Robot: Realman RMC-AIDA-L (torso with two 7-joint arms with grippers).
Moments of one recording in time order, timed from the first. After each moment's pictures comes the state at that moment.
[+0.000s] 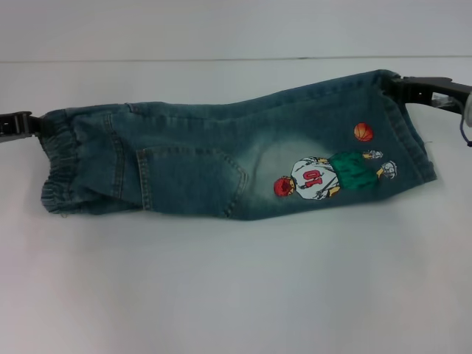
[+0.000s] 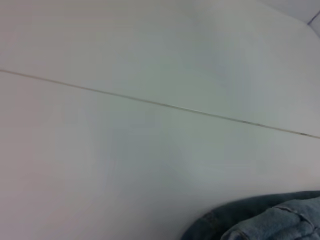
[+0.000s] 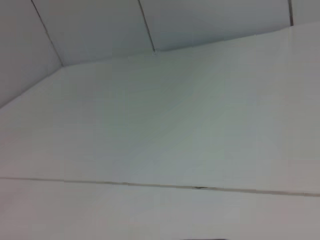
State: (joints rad) left arm -0.67 -1.98 0.39 0.77 2.51 1.30 -2.22; right arm 0.74 2.07 -0.44 -0.48 -2.10 -0.85 1.64
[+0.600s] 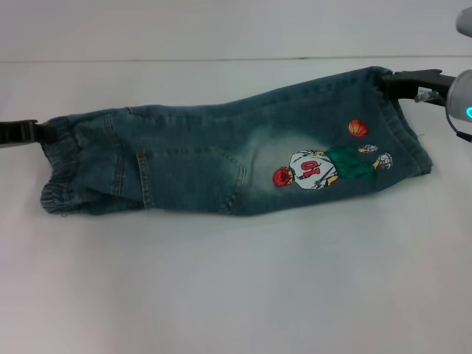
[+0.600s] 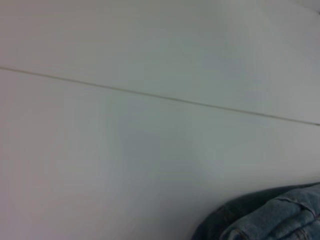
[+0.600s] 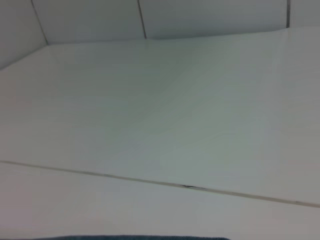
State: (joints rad) left arm -0.67 -1.98 0.43 0.74 2.51 1.24 -2.20; right arm 0.78 2.07 -0.56 -0.45 -2.10 -0.70 1.64
